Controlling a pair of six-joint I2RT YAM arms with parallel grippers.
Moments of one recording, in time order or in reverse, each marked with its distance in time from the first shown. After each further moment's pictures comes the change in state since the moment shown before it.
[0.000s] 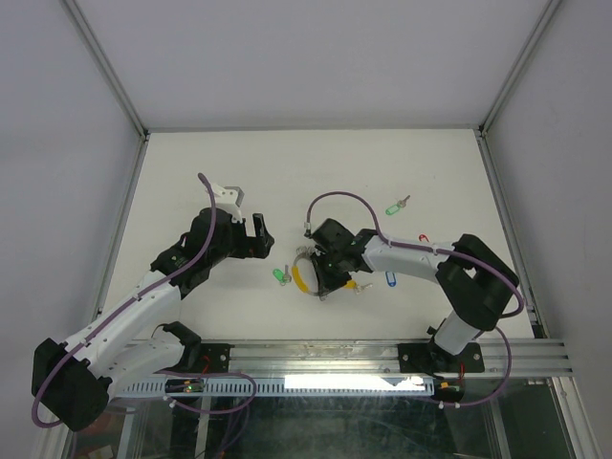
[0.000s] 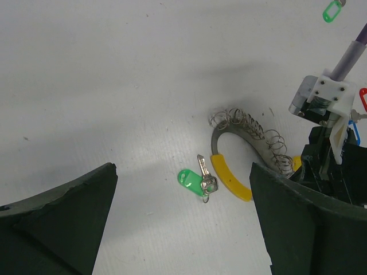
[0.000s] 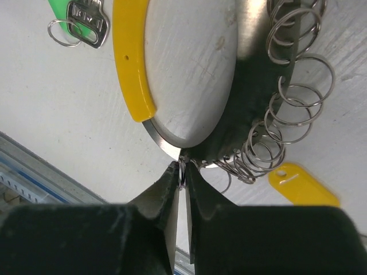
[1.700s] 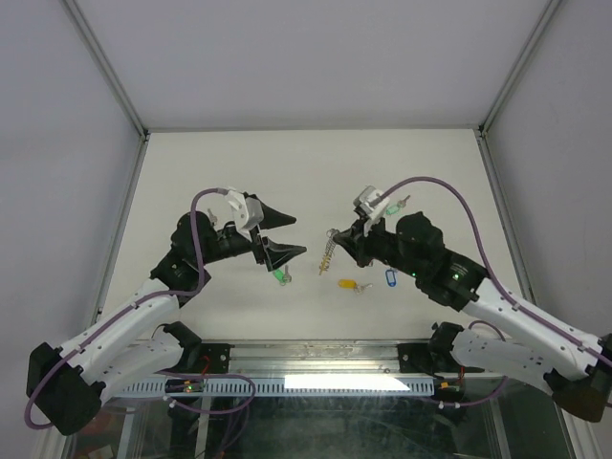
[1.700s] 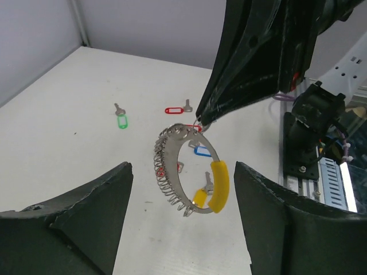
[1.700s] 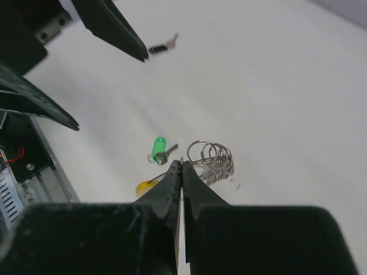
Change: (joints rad) left arm -0.067 -0.054 -0.037 0.594 0.690 0.359; right arm 0.004 -0.742 -0.095 0.187 0.198 -0.369
